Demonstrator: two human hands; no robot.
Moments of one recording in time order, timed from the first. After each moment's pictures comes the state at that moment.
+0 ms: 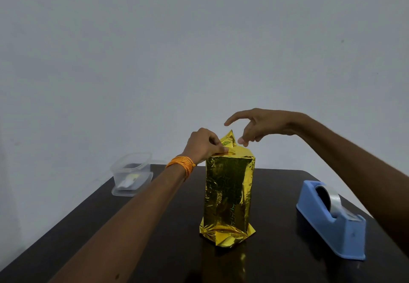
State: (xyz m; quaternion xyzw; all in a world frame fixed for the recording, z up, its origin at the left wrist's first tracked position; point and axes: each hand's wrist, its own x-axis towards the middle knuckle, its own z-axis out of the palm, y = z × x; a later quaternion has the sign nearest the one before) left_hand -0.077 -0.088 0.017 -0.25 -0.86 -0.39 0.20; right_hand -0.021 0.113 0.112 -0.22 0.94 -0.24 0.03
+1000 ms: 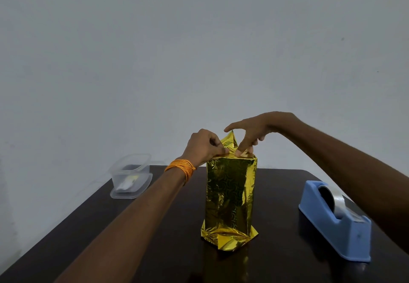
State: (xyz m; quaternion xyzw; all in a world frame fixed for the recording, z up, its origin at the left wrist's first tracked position) left_hand -0.076 -0.090 0.014 -0.26 -0.86 -0.40 0.19; right_hand -0.079 0.098 0.103 -0.12 0.98 -0.09 0.12
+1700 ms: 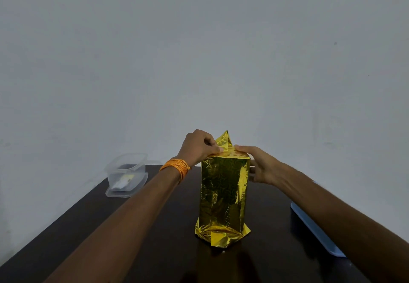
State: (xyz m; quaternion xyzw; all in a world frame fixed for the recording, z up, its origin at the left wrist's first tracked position) left_hand -0.069 -0.091 0.014 -0.26 -0.86 -0.40 0.20; right_hand -0.050 0.119 -0.012 0.06 0.72 -0.69 0.03
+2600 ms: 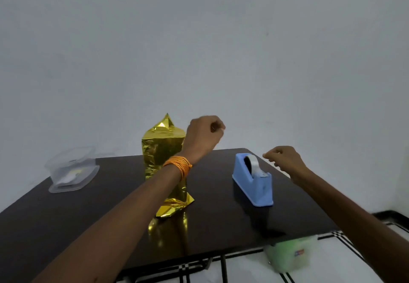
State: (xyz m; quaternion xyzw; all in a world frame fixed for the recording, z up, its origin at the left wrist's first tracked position) left_hand 0.032 0.052 0.012 -0.35 -0.79 -0.42 0.28; right_hand 0.100 0.297 -0.048 0.18 0.83 -0.46 -0.26
